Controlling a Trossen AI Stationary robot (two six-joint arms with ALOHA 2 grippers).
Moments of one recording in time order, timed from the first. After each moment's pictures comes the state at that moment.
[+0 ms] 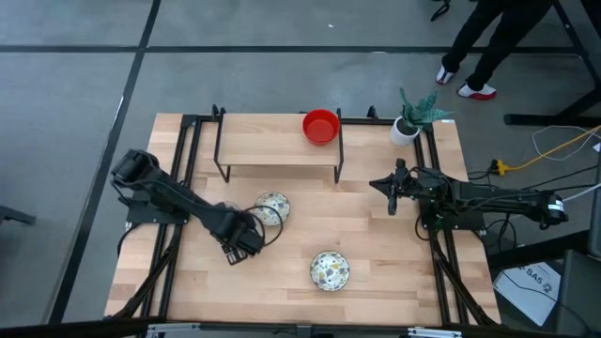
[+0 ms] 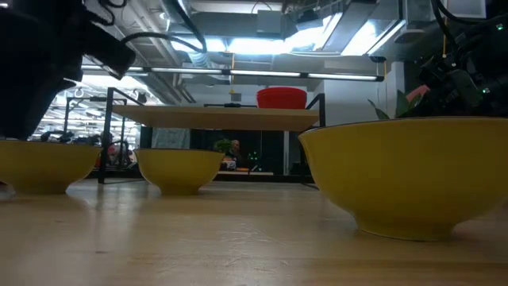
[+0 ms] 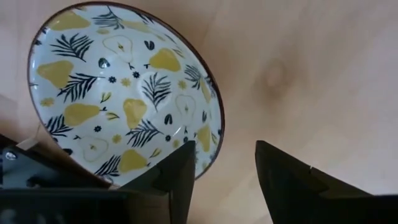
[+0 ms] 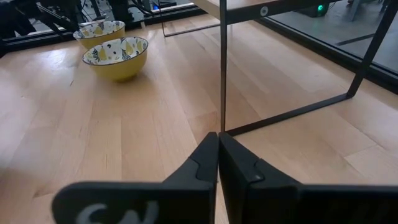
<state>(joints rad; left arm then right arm) -0.44 1.64 1.10 -1.19 0.00 -0.98 -0.18 0.33 0.01 0.03 0.09 0.12</state>
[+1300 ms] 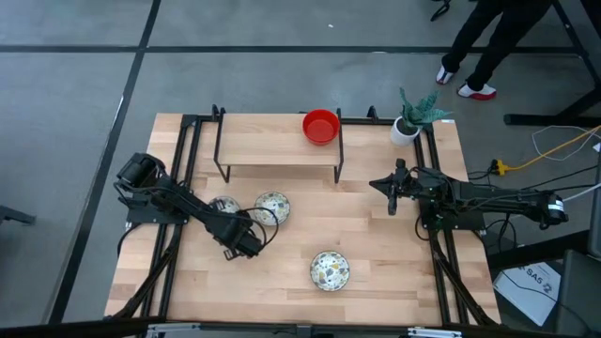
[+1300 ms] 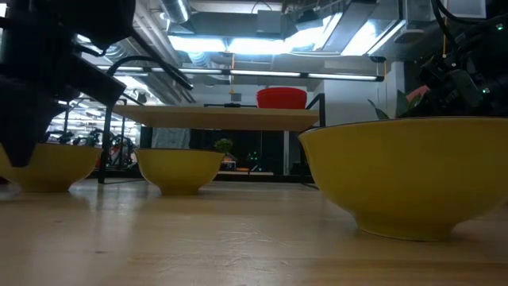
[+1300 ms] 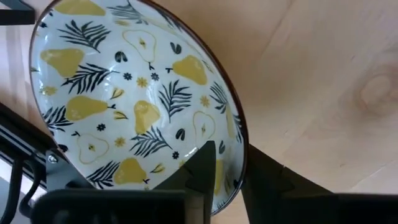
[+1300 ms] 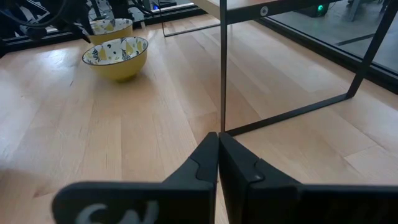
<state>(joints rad) -0.46 1.70 1.01 -1.18 -0.11 -0.98 -0.18 0.33 0.01 0.03 0.09 0.12</state>
